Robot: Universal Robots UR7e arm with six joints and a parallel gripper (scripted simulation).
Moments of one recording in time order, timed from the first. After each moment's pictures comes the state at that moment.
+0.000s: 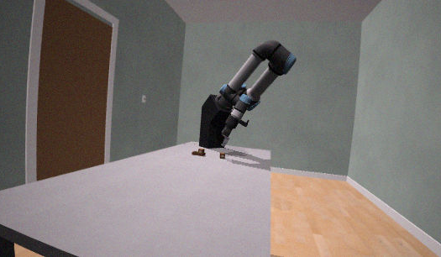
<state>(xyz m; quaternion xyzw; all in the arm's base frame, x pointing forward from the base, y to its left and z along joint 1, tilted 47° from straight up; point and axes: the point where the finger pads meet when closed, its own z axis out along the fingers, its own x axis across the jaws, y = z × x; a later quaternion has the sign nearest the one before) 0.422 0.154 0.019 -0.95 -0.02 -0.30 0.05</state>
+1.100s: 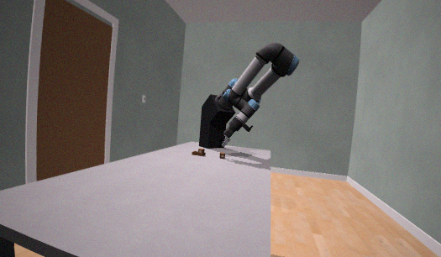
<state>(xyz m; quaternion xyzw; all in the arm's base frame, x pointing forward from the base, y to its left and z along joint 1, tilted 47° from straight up) 0.422 0.155 0.017 -0.95 0.01 -0.30 -0.04</state>
